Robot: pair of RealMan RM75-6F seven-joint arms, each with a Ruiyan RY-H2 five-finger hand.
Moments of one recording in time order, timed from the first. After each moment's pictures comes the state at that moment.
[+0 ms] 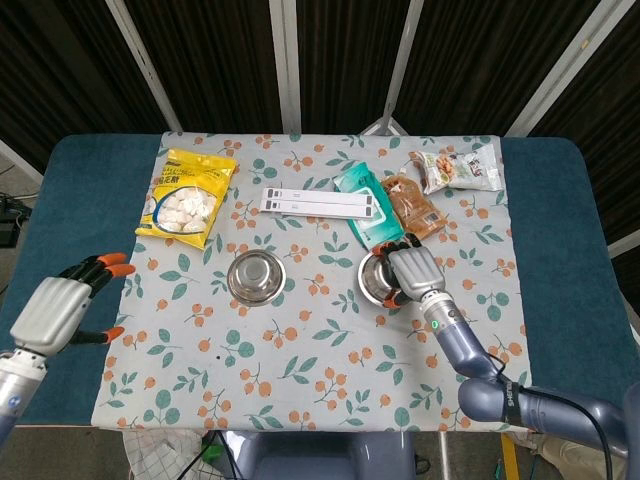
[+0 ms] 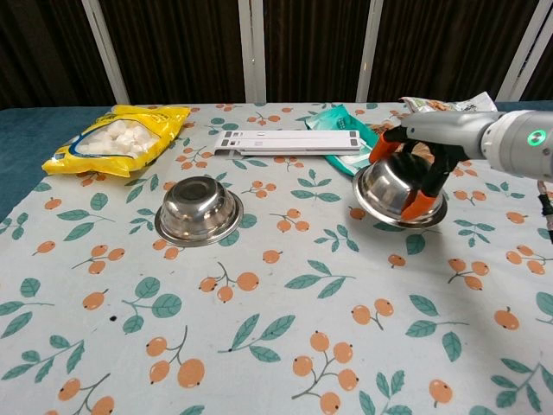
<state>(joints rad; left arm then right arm) -0.30 -0.90 -0.14 -1.94 1.47 1.17 0.08 0.83 -1.42 0.20 -1.58 -0.79 0.90 -0.46</state>
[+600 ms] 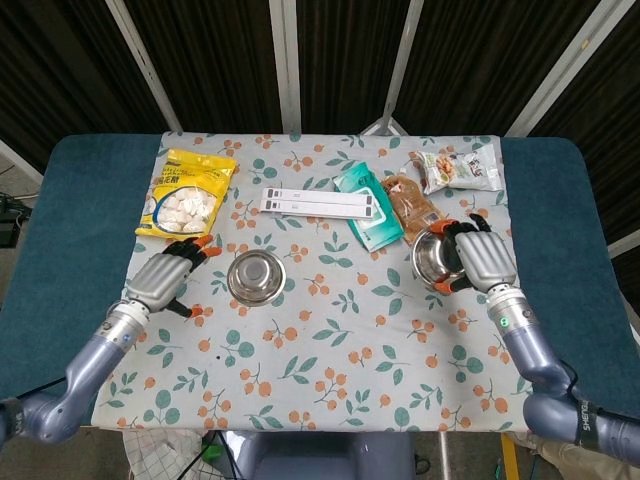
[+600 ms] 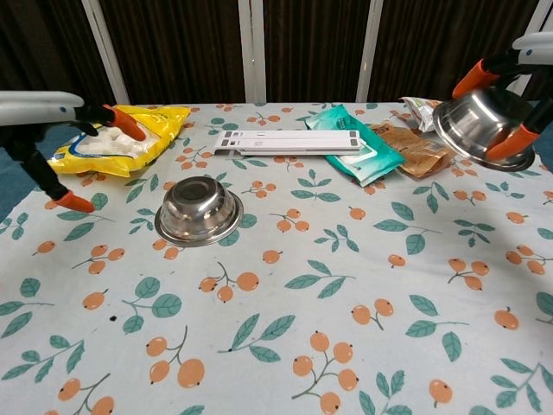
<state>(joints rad) -0.64 -1.26 -0.21 -1.70 1.10 0.83 0.26 0.68 -1.14 0.21 -1.71 -0.94 0.97 -0.23</state>
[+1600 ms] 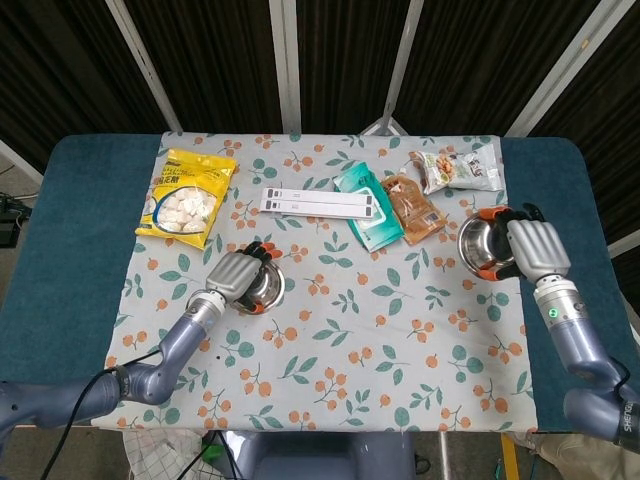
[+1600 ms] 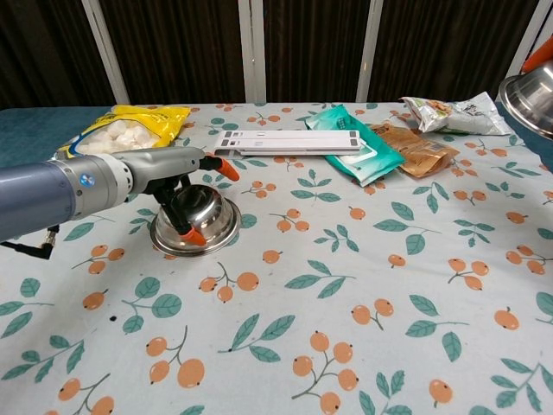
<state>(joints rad) -0.87 -1.66 -0.20 -1.33 0.90 0.77 0.40 0.62 -1.04 0.22 -1.62 -0.98 0.92 -0.09</state>
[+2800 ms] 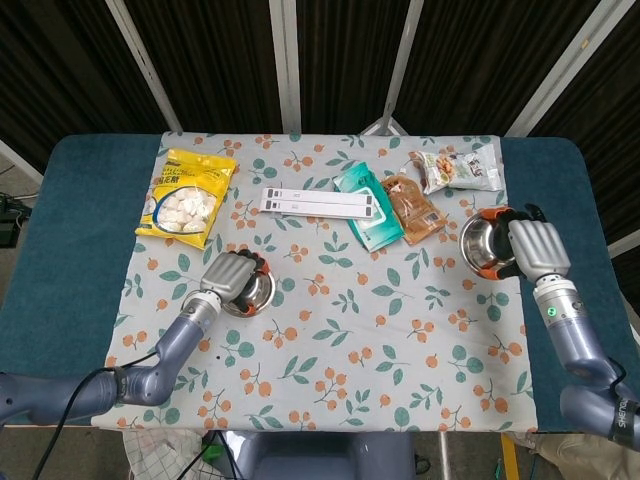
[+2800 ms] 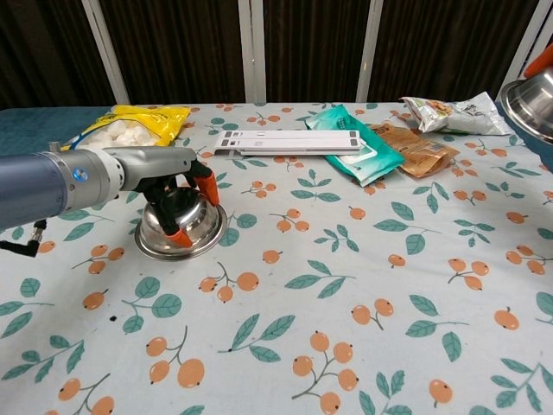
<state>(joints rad) -0.93 -1.60 -0.15 -1.42 0.75 0.83 0.51 0.62 -1.07 0.22 -1.58 -0.96 0.93 -0.11</state>
